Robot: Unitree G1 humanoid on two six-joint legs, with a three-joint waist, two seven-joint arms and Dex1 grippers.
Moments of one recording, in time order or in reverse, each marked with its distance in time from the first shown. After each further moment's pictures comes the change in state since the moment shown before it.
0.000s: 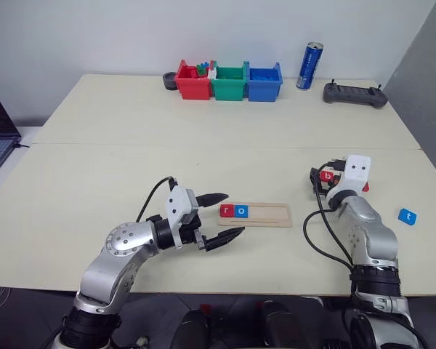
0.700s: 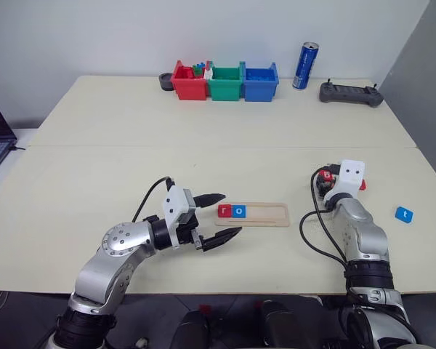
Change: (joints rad) left arm 0.005 0.036 0.003 -0.001 -0.025 0.002 -0.002; right arm -0.031 0.009 0.006 0.138 -0.053 -0.053 -0.025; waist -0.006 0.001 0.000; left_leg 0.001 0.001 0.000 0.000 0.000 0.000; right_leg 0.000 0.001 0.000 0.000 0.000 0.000
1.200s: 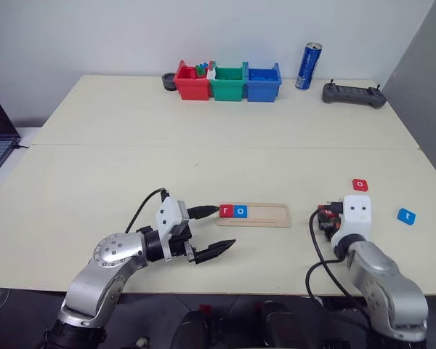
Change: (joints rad) left arm 0.101 0.044 0.018 -0.031 -0.038 -0.011 -0.058; right arm 0.479 0.016 0.106 -0.851 0.056 0.545 0.014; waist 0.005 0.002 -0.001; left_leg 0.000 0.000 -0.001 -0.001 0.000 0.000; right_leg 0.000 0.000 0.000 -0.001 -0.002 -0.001
